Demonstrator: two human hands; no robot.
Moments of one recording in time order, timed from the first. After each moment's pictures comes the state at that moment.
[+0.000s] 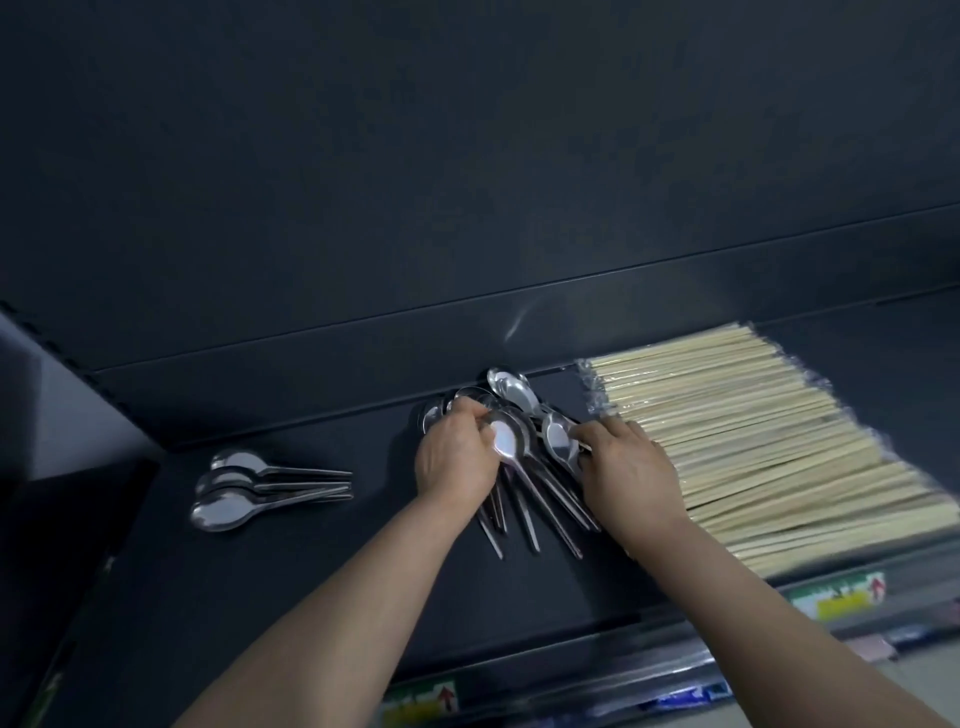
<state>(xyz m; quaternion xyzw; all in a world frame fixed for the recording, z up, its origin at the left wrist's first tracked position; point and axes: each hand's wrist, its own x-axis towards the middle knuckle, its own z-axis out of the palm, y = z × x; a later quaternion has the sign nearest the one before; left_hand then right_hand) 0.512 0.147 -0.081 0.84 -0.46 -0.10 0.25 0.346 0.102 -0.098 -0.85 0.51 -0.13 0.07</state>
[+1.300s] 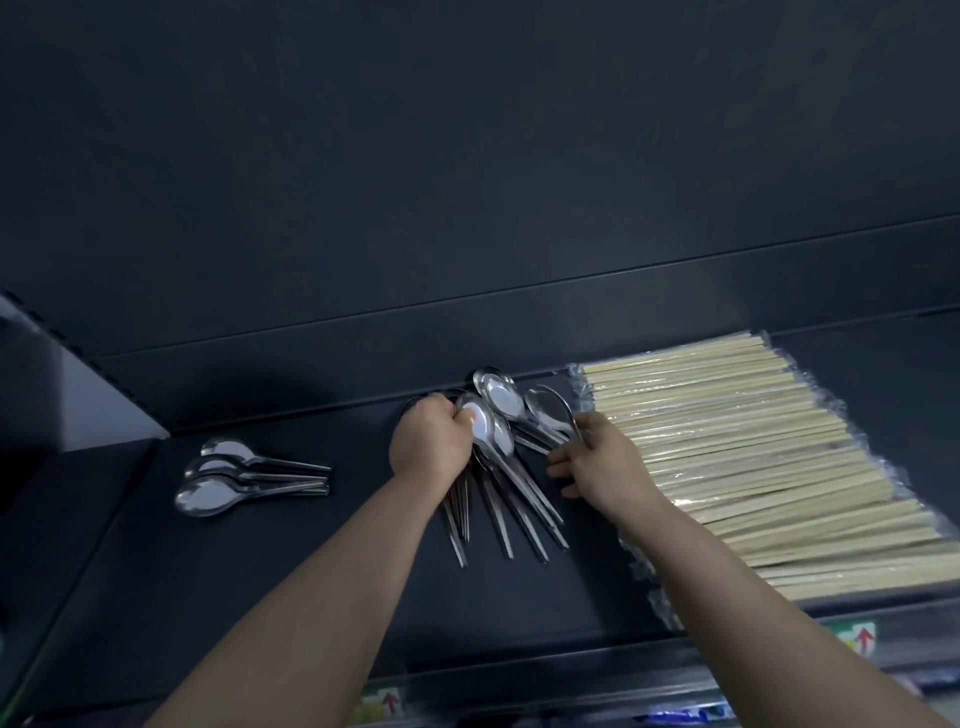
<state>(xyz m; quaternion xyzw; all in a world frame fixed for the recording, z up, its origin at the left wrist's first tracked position) 0.511 0.116 -0.085 0.90 -0.36 -0.10 0.23 0.344 0.066 -0.088 -0.62 0.51 -0.21 0.56</state>
